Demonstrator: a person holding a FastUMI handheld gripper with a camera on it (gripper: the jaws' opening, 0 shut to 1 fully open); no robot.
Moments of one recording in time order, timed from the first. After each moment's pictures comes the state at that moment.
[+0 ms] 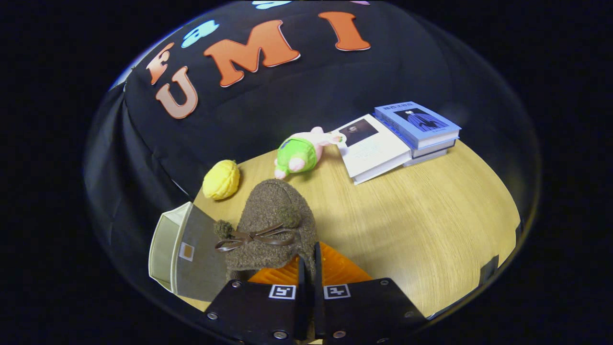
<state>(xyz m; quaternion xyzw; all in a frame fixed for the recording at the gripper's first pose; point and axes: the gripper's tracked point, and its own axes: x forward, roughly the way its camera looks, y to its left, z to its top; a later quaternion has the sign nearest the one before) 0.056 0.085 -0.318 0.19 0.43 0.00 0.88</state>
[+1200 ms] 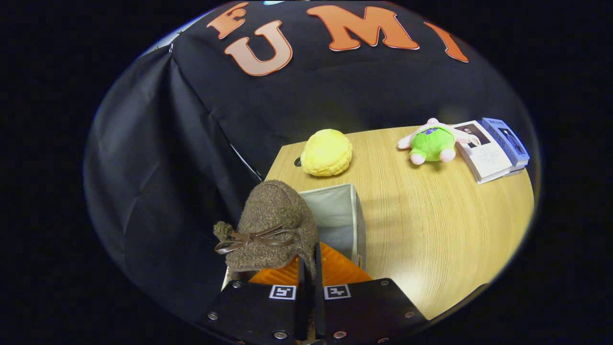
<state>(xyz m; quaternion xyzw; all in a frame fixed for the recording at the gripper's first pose) 0.082 0.356 -0.284 0.16 0.48 0.13 0.85</state>
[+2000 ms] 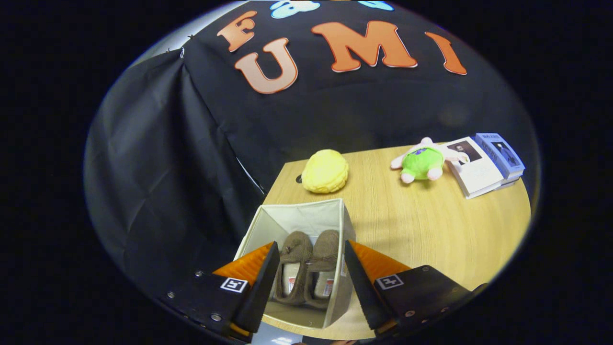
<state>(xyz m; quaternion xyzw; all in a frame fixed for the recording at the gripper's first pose) 0.080 0.309 -0.220 0.16 0.39 0.14 0.90</state>
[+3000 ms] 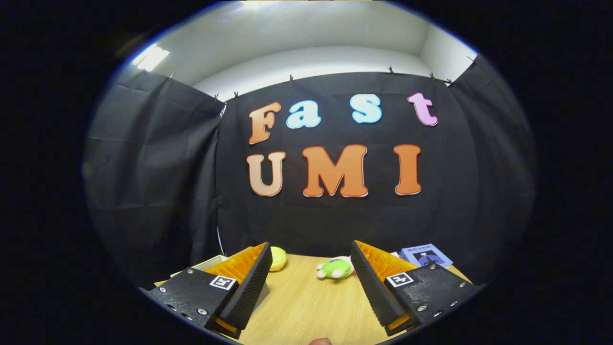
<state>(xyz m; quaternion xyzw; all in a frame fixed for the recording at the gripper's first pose) 0.010 0.070 -0.075 0.05 0.02 0.08 1.00</state>
